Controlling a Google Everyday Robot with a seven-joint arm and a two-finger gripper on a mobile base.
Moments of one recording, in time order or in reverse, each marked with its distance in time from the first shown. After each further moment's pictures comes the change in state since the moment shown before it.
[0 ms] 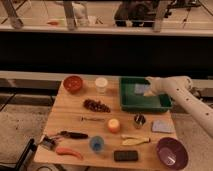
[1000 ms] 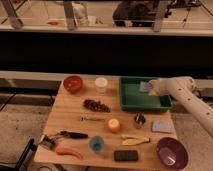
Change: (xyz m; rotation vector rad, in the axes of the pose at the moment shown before) arm 0.022 0.000 0.000 -0.019 0.033 -0.044
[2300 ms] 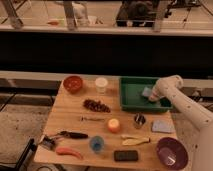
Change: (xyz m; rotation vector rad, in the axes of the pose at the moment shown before) arm 0.062 0.036 0.072 -0.142 0.265 0.359
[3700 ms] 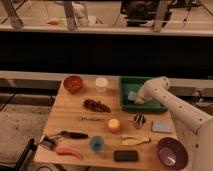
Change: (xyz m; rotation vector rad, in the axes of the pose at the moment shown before) arm -0.068 0.068 -0.004 -0.119 -0.100 -0.064
